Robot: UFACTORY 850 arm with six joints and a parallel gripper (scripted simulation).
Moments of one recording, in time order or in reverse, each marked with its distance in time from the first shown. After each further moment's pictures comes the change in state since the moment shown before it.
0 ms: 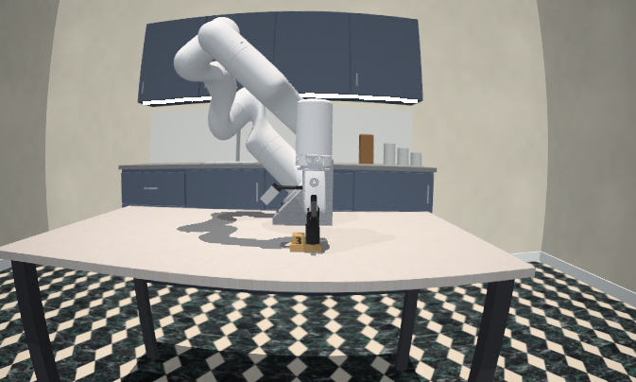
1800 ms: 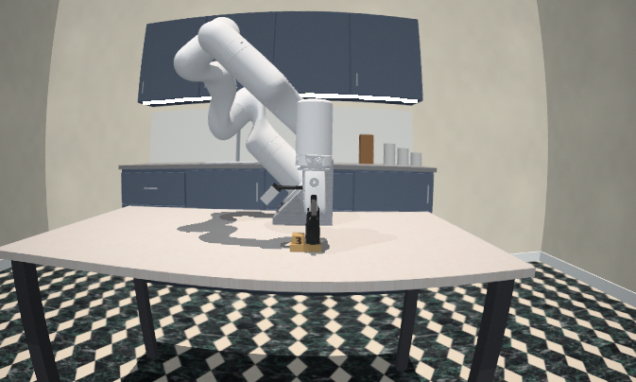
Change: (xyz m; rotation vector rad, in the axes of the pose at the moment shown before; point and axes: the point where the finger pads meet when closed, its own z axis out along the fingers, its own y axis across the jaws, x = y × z) arm 0.000 0.000 0.000 0.000 0.000 0.000
